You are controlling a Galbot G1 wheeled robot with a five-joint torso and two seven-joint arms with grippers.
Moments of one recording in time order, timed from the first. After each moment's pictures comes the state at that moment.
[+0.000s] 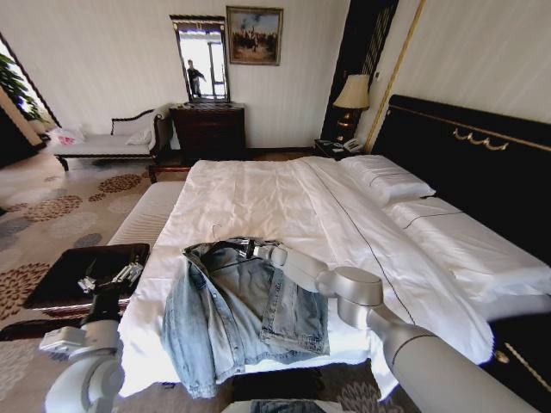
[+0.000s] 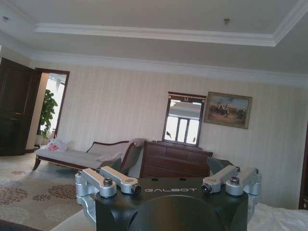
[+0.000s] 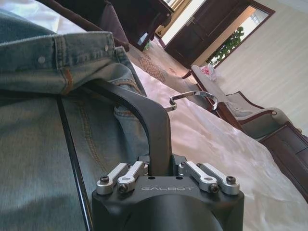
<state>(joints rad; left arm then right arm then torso) 1.64 -1.40 -0.96 -2.26 -0.53 -0.02 -0.06 -0.06 1.60 -1.03 0.35 0.36 0.48 -0.17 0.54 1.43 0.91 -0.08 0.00</state>
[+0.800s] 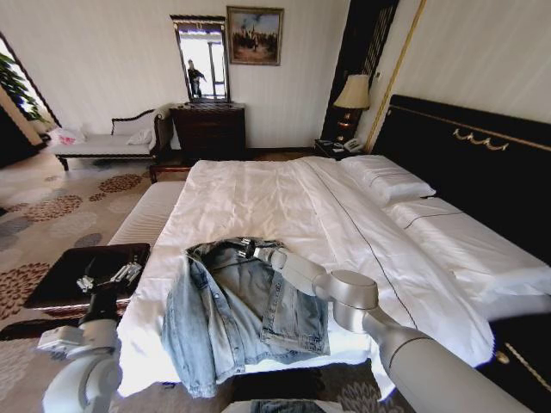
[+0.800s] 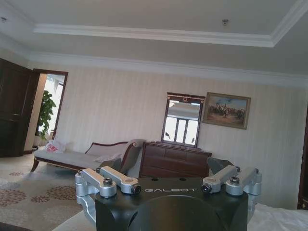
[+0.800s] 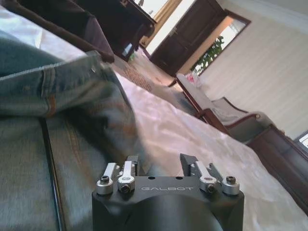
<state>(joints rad) 1.64 -1.38 -0.96 -2.24 -0.54 -0.03 -0.05 -0.07 1.61 -1.03 0.33 0.41 0.53 -0.13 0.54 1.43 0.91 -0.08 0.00</state>
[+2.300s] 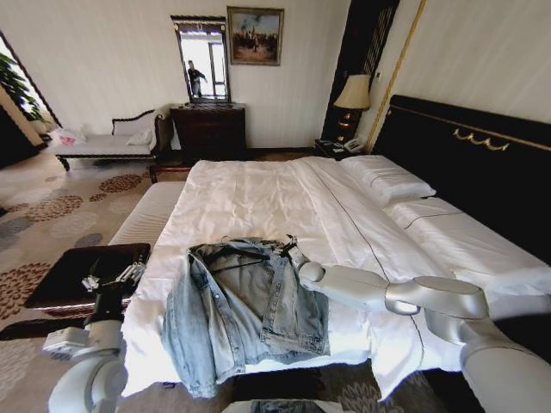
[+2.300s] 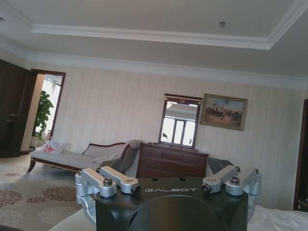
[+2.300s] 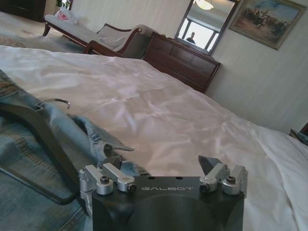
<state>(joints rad) 1.65 -1.41 -0.94 -2.28 -0.51 -0.03 -0.06 -0.08 1.06 -1.17 1.15 0.94 0.14 0.46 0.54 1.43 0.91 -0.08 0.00</state>
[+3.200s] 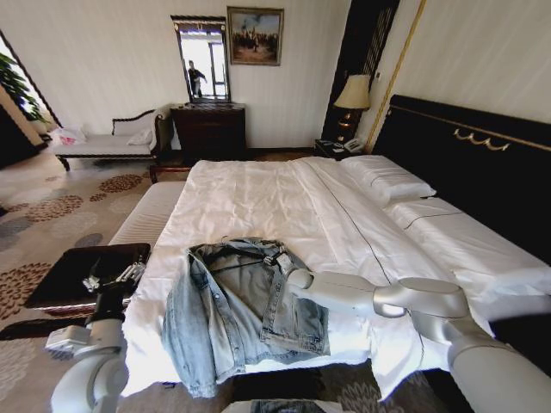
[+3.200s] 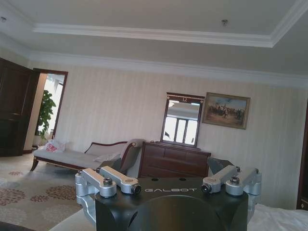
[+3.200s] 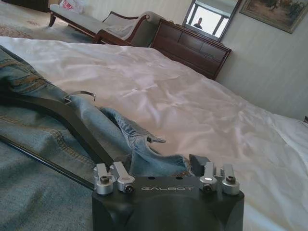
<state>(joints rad) 1.63 -1.41 -0.94 -2.26 -0.51 -0.02 -0.06 -0.09 1.14 -1.20 1.15 0.99 0.08 0.52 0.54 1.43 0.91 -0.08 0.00</state>
